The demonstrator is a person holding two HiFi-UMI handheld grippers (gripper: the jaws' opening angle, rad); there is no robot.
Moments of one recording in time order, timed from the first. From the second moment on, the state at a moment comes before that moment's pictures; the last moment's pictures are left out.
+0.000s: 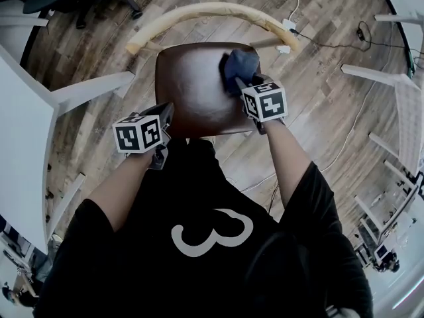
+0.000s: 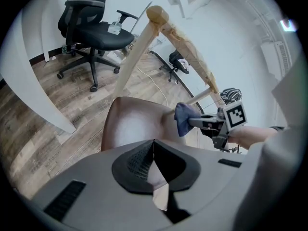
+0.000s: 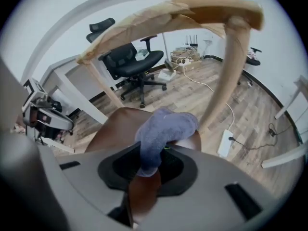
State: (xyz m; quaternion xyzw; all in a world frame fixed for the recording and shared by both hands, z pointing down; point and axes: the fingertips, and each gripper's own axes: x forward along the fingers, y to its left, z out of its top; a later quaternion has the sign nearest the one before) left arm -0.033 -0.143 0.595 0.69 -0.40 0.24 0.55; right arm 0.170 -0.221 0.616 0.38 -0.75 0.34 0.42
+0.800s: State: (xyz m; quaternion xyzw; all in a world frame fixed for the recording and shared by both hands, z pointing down) left arm -0.137 -0.100 0.613 0.63 -0.48 0.22 0.57; right arm -0.069 -0.133 0.610 0.17 -0.83 0.35 0.40
